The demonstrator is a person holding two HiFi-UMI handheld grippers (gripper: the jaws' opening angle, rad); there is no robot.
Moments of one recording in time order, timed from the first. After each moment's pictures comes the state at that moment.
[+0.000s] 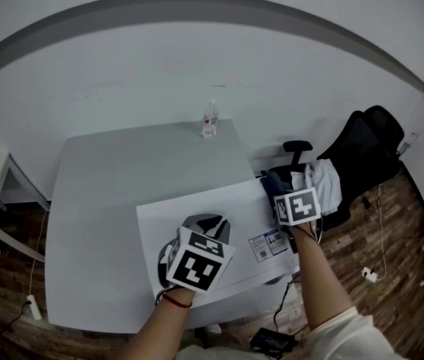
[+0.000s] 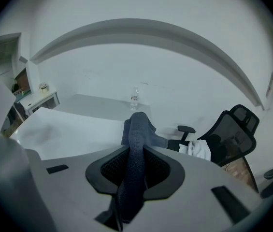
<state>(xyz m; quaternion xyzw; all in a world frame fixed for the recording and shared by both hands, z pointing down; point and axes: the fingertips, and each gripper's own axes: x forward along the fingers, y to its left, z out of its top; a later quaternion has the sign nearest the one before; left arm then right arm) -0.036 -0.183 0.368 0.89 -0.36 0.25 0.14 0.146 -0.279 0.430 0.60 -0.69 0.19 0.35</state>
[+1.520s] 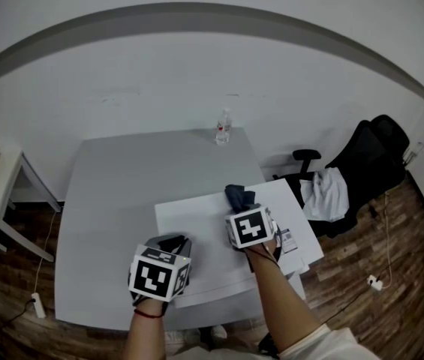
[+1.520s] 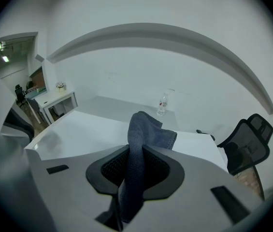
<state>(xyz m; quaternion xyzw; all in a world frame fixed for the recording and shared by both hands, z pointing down) -0.166 -0.145 0.398 0.83 -0.44 0.26 0.22 -0.036 -0.240 0.438 0.53 -0.75 0.19 0.34</state>
